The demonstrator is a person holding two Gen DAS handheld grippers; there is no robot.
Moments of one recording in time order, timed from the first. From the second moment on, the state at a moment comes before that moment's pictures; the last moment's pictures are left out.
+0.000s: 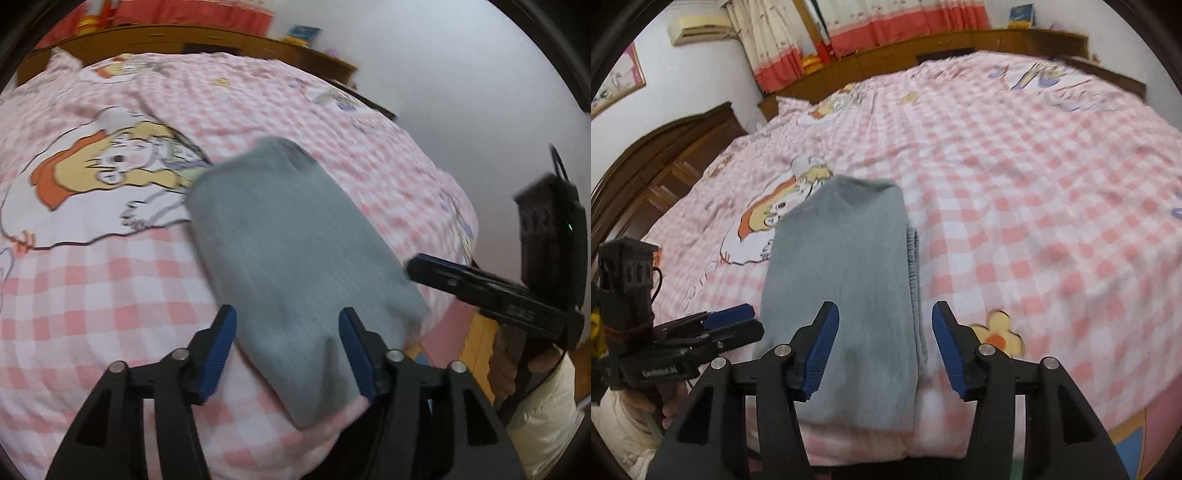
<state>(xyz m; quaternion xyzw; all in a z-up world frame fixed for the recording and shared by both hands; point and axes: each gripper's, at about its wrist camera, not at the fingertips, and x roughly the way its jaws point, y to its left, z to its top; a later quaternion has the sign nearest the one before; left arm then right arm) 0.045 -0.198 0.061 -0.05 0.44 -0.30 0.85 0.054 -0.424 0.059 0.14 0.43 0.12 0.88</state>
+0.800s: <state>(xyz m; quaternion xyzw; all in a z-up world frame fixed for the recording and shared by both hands) 0.081 -0.212 0.050 -0.15 0.45 -0.30 0.83 0.057 -0.424 0.029 0.24 0.41 0.19 0.86</state>
